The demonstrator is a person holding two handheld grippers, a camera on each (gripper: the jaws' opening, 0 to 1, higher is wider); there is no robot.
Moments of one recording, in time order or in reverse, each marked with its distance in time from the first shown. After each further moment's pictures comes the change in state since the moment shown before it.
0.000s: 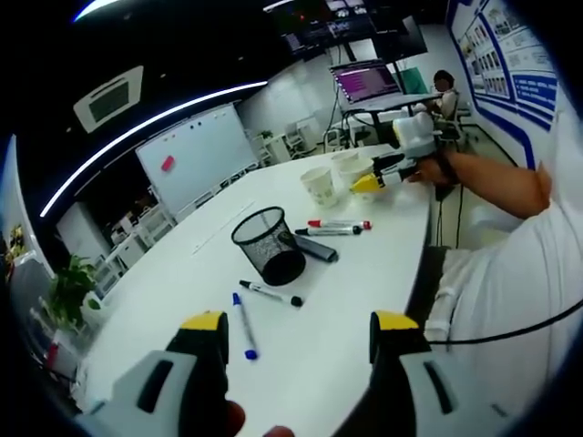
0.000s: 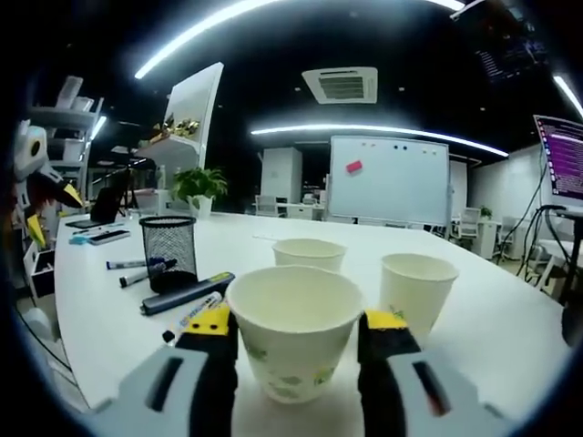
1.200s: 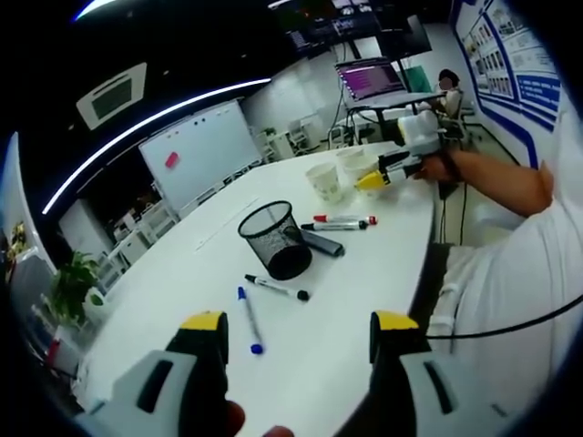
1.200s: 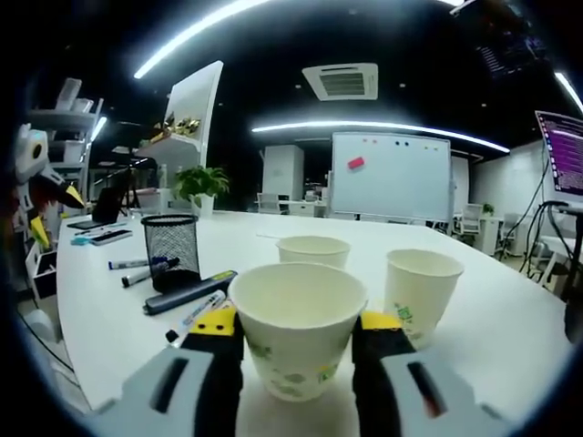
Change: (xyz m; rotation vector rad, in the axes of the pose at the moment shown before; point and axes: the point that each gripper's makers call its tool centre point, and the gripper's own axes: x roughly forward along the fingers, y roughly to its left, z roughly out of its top) left arm -0.002 0.006 -0.006 -0.004 0.013 0.008; right arm 0.002 0.003 -0.002 0.007 0.011 0.010
